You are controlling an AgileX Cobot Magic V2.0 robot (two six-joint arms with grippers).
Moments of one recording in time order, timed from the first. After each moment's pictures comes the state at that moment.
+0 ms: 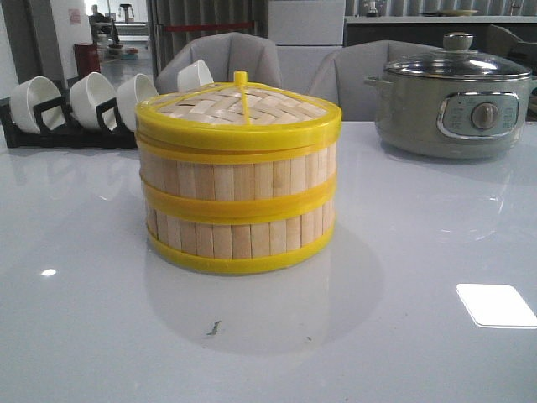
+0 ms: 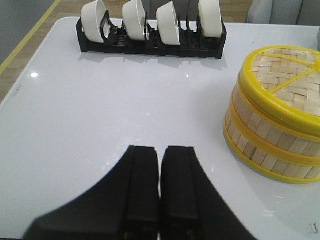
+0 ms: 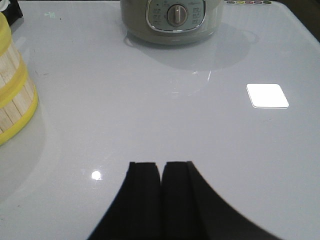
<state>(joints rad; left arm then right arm) -0.20 0.47 -0.69 0.15 0.71 -0.23 -0.03 0.35 -0.26 -0.04 0.33 0.11</state>
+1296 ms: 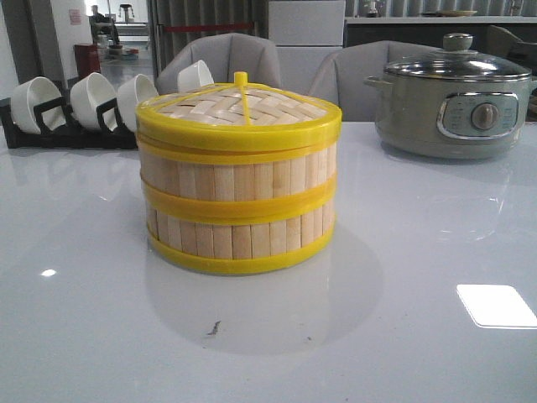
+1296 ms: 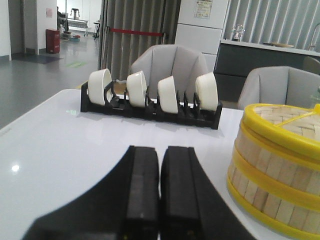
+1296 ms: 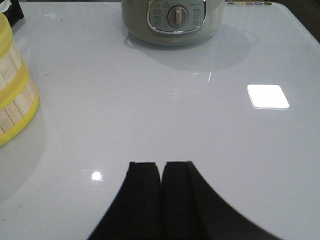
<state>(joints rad) -0.07 0.00 0.01 0.06 0.05 -0.23 -0.03 0.35 -0.26 -0.04 0.33 0.11</state>
